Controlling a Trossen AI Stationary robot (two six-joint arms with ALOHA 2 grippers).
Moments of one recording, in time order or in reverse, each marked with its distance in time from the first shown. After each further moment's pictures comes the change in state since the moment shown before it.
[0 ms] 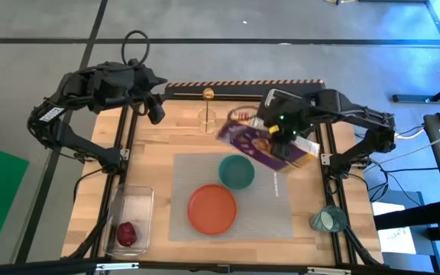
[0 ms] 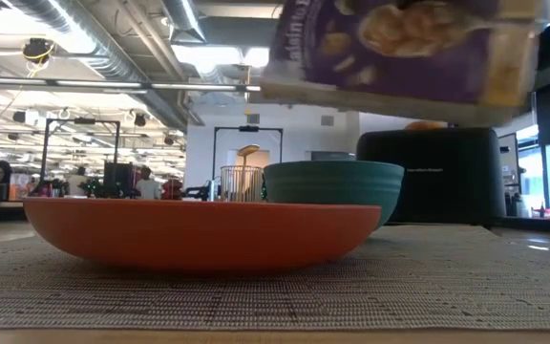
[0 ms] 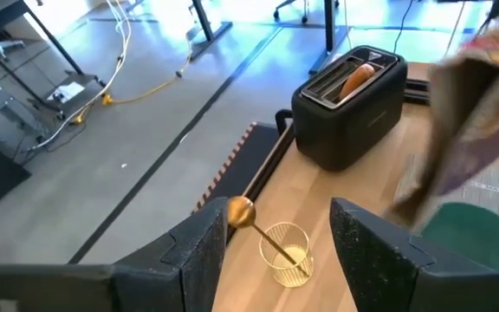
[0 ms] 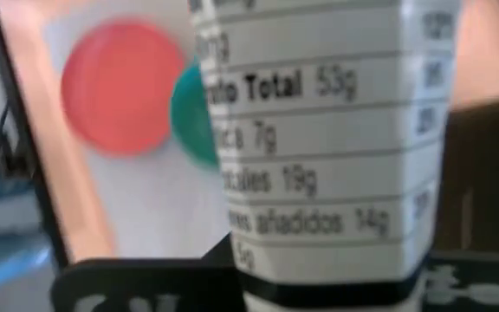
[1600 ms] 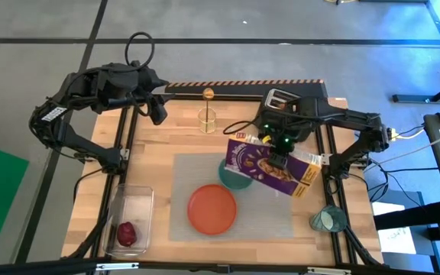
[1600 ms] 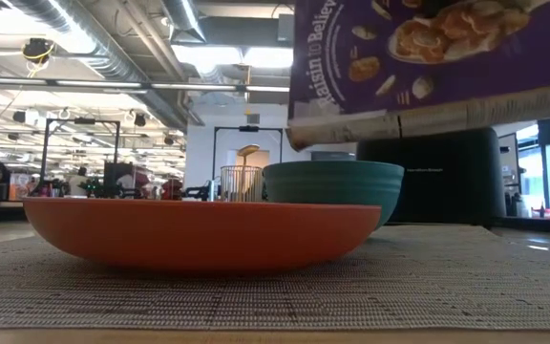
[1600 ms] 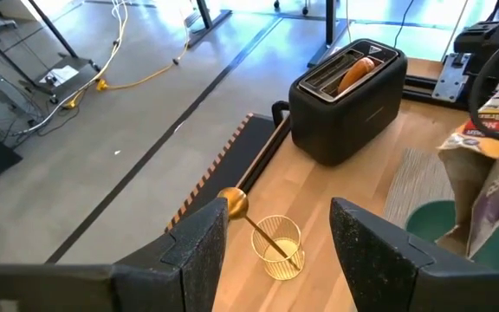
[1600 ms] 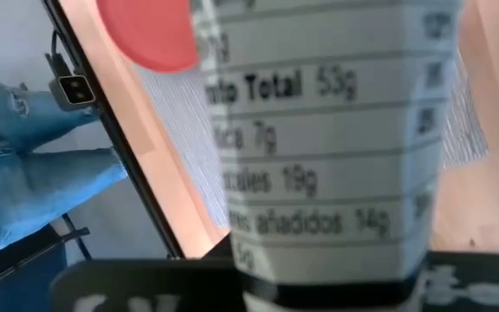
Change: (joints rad) left arm 0.000 0.011 0.000 -0.019 0.009 -0.049; right arm -0.019 0.060 -0.093 -0.056 -0.266 0.073
